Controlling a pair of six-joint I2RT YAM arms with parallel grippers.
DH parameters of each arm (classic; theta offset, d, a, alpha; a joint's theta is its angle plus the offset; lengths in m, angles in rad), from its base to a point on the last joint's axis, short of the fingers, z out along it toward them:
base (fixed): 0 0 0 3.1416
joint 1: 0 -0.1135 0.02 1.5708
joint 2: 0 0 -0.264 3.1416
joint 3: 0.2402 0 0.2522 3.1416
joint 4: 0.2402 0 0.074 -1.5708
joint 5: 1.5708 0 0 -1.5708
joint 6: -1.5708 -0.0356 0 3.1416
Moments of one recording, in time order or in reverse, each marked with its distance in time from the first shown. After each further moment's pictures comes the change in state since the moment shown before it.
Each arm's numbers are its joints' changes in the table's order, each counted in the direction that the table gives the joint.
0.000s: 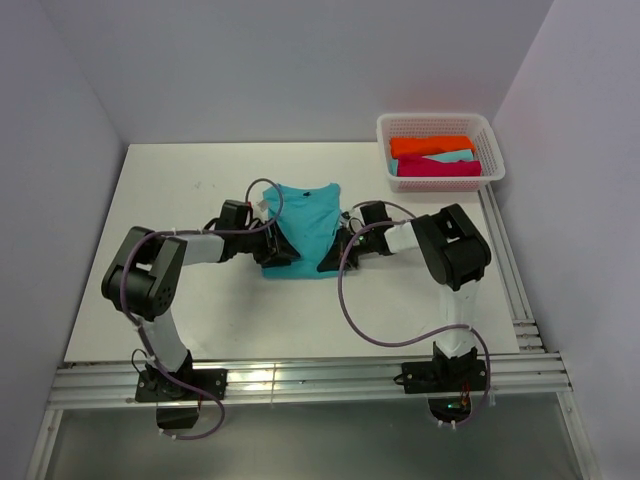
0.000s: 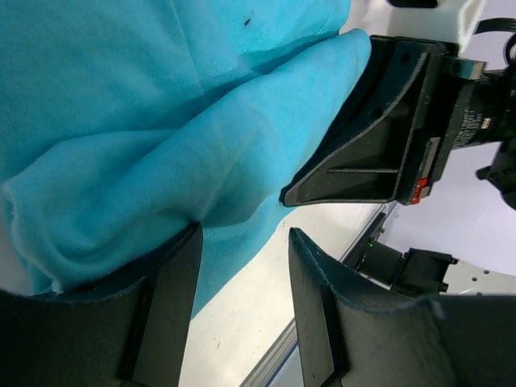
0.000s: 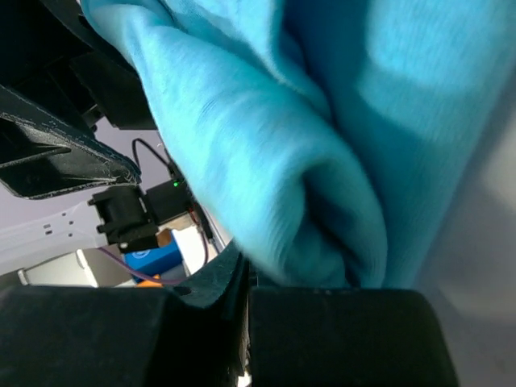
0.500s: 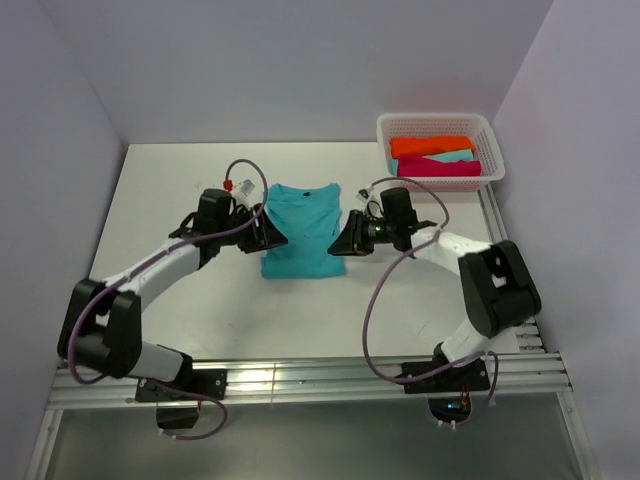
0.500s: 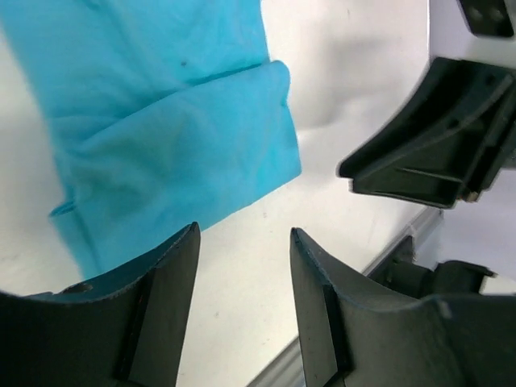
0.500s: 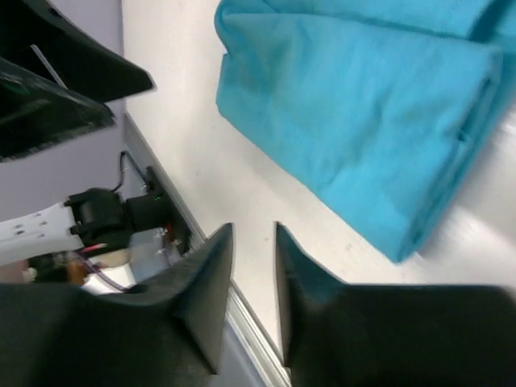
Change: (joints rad) left arm 0.001 -0.351 0.014 0.229 -0.161 -0.135; right arm 0.030 -0.399 -0.076 0.137 0.142 0.137
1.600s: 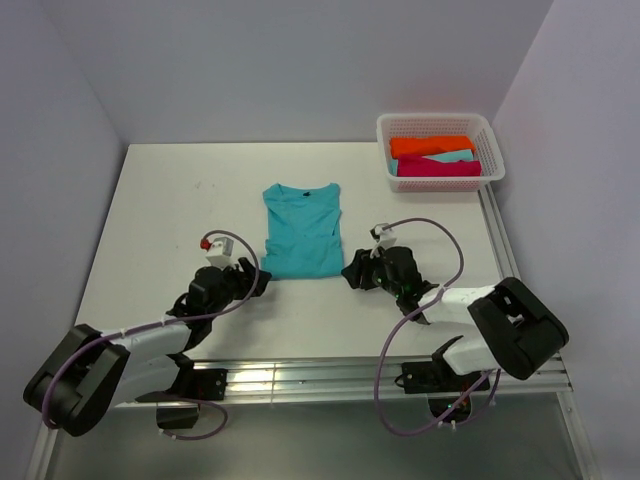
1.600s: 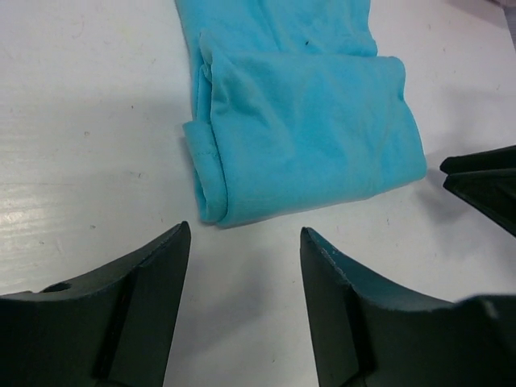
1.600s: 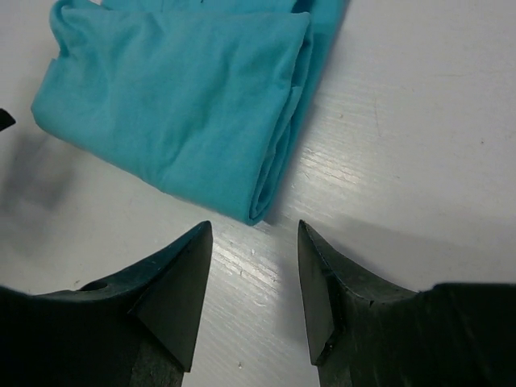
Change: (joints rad) left arm 0.176 -0.335 -0.728 -0.695 -0.537 -0.019; right arm -0.213 -0.283 -0.582 -0.576 0.707 0.206
